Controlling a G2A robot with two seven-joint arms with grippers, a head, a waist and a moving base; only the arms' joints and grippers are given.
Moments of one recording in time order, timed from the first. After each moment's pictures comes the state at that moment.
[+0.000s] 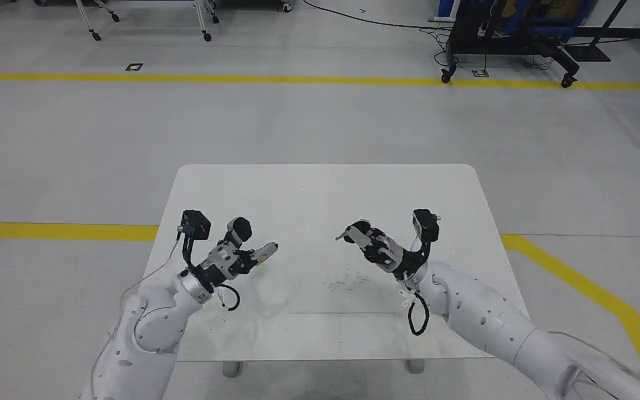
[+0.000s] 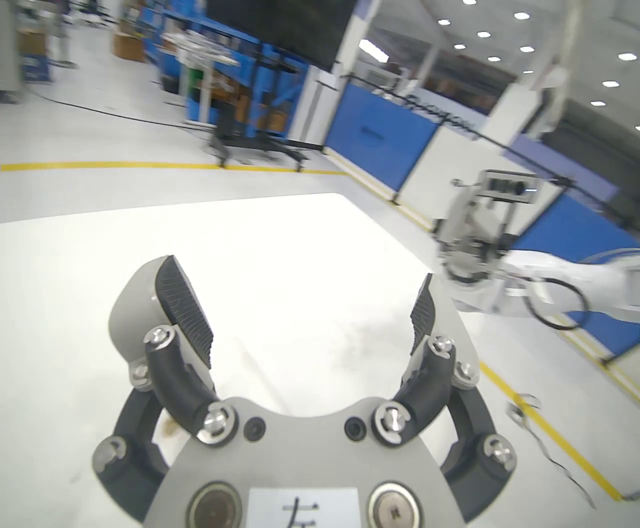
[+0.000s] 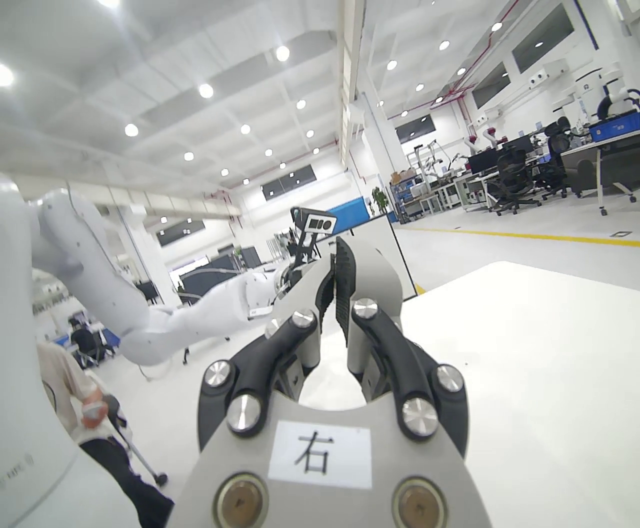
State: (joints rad) left arm 1.51 -1.15 -1.42 -1.67 0.51 -0.71 -0.37; right arm -0.96 -1.01 0.44 -1.17 -0.54 -1.01 -0.81
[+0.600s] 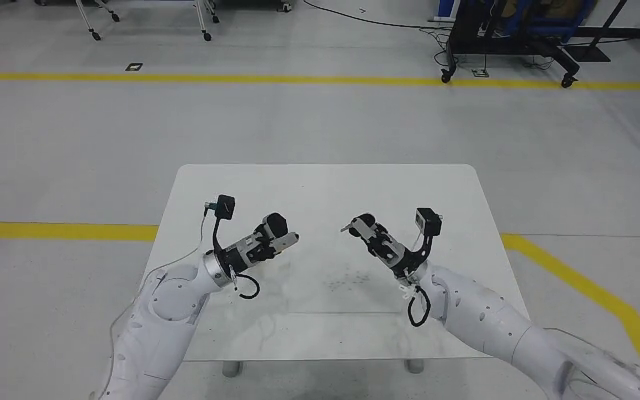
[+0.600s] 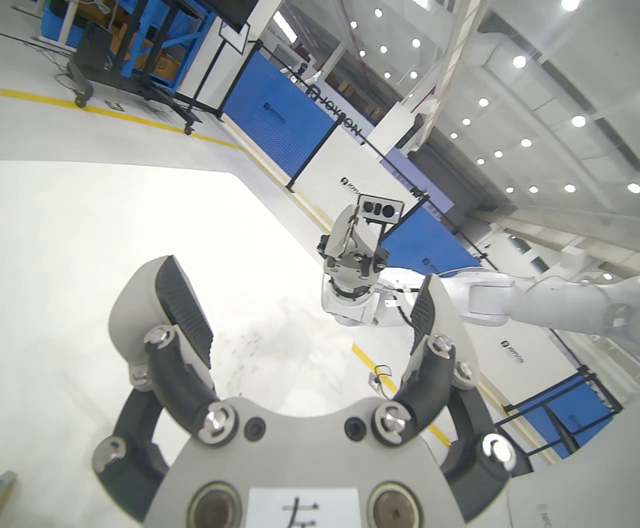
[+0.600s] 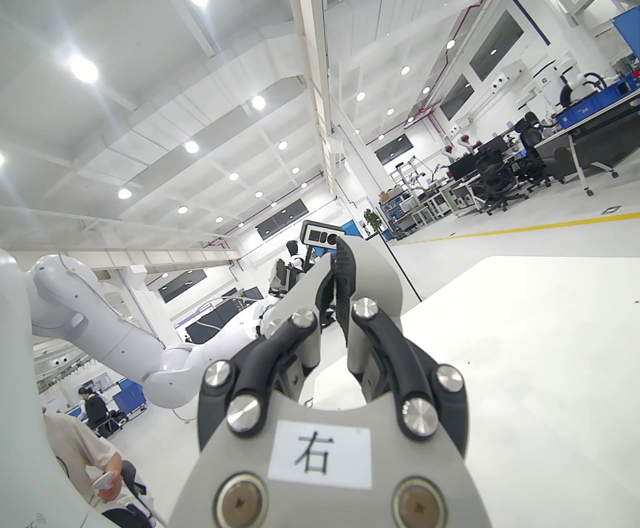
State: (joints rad) left arm 1.33 -1.16 -1.28 -1.52 0.08 -0.71 -0.61; right arm -0.93 -1.02 0.37 -1.14 -0.39 -1.01 -0.80
